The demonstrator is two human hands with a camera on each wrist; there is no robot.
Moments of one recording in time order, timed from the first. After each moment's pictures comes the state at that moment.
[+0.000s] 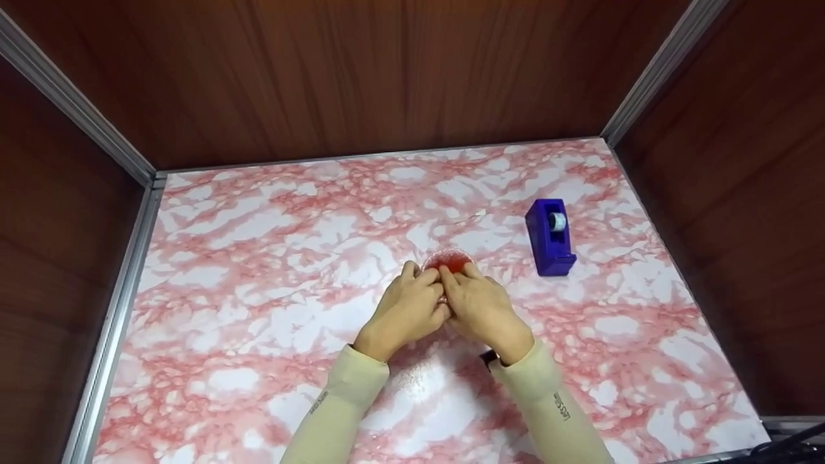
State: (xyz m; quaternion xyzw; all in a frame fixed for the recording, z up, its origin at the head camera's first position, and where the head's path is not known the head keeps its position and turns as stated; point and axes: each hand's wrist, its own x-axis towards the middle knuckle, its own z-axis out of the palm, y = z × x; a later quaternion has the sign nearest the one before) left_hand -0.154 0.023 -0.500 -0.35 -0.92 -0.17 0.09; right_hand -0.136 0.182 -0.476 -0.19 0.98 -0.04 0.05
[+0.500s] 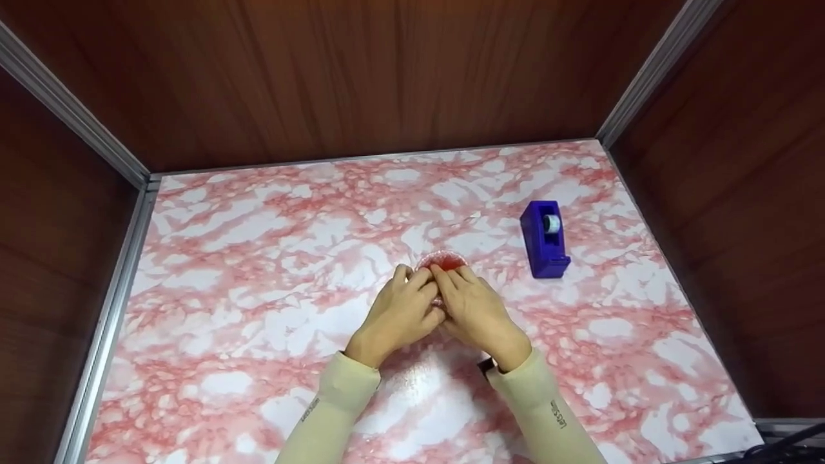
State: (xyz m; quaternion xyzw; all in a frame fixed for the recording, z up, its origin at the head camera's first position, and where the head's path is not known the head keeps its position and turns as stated) left_hand -0.154 0.023 -0.509 -0.36 -0.91 -0.17 0.13; right_hand -0.133 0.197 -0.493 -0.27 0.96 -0.09 -0.09
